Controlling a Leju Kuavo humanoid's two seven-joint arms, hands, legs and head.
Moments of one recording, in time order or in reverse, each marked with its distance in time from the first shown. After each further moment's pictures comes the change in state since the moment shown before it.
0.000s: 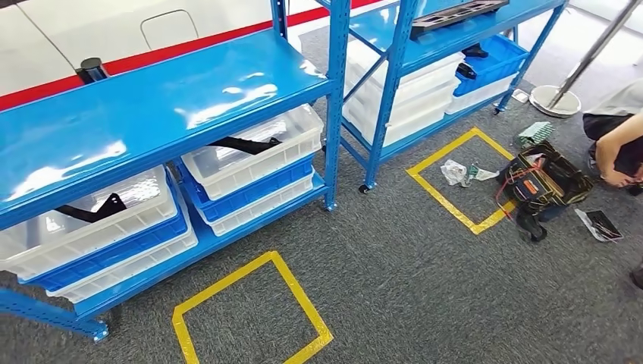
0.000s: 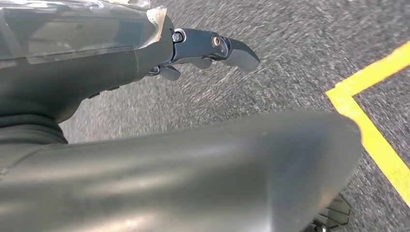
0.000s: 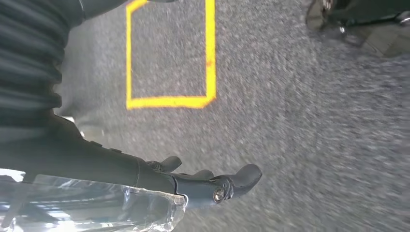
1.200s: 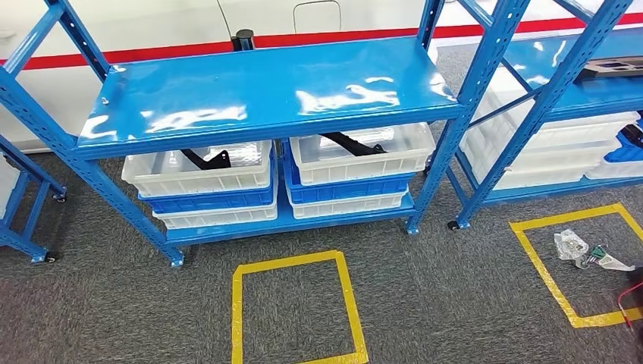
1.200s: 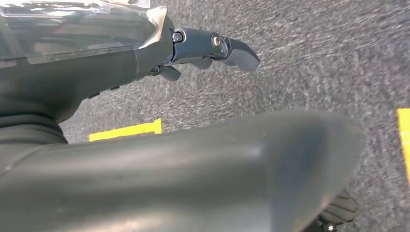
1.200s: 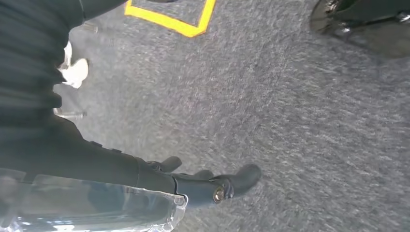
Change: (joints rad) left arm 0.003 0.003 -0.001 0.000 -0.006 0.001 0.003; right arm -0.007 0.005 -0.002 0.000 0.009 0.005 -0.004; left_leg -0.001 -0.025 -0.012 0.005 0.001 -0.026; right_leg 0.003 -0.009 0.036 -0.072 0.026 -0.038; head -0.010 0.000
